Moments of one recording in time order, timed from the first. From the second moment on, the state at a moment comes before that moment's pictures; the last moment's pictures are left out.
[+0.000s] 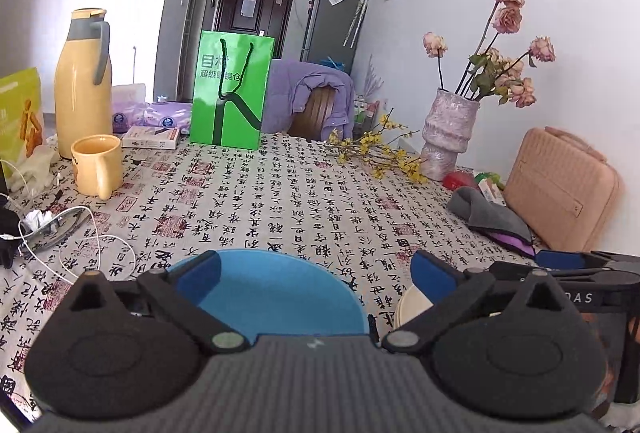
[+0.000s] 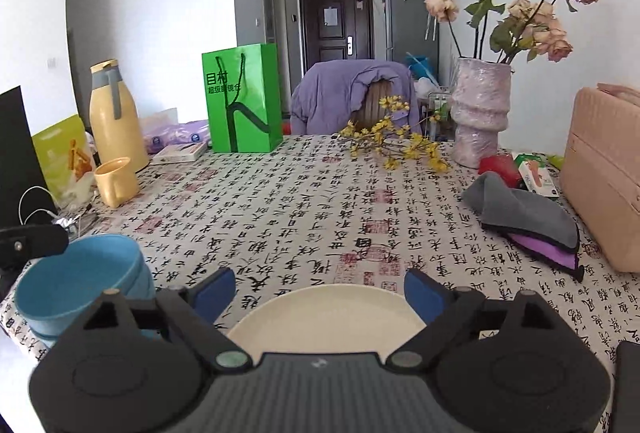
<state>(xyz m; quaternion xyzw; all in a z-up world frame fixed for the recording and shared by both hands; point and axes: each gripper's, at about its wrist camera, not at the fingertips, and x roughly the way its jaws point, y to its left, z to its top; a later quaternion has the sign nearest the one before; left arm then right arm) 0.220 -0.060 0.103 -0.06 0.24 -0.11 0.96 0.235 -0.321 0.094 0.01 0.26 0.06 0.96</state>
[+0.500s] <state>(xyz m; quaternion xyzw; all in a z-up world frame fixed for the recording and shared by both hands) 0.220 -0.074 0.097 -0.03 0.22 -0.10 0.97 0.233 -0.321 0.087 0.01 0.23 0.05 0.97</state>
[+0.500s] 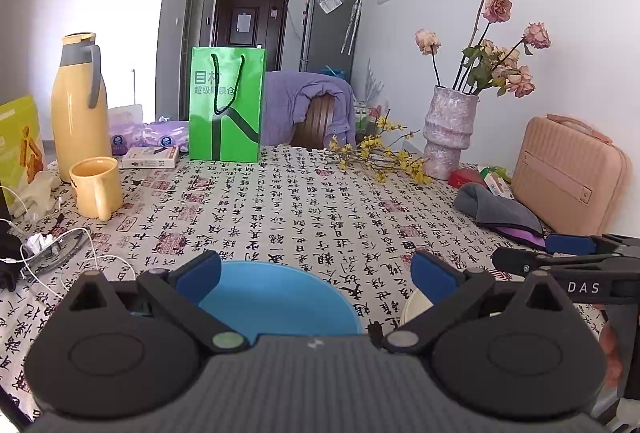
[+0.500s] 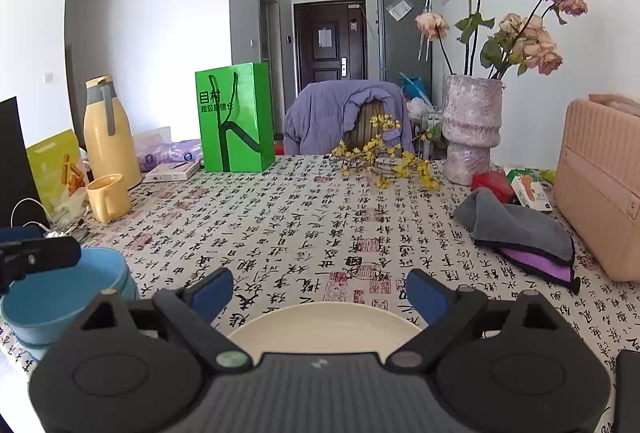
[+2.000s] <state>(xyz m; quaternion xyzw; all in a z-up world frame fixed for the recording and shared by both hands) 0.025 -0.035 0.005 0.01 0.11 -0.05 0.99 0.035 -0.265 -0.002 0.02 0.16 0.05 0.99</state>
